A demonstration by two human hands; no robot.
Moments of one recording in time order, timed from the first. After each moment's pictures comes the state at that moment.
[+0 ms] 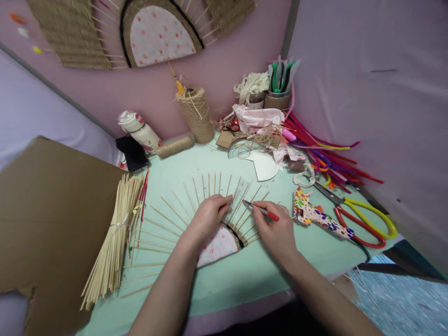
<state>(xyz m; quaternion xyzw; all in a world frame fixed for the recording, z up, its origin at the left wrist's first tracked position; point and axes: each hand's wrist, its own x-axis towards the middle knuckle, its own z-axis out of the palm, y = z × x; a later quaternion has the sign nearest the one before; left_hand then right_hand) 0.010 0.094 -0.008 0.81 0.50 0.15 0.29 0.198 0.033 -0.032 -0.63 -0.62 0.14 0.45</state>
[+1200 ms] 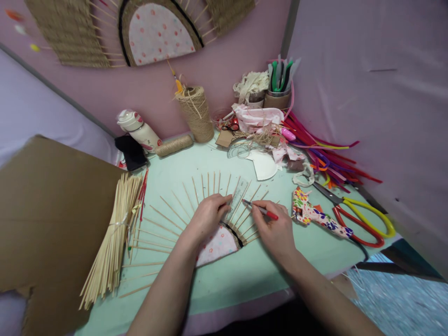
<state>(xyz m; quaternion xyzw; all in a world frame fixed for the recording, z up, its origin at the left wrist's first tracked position) 0.010 0.095 -0.010 0.81 0.49 0.14 0.28 0.198 0.033 -0.034 -0.62 -0.62 0.14 0.45</state>
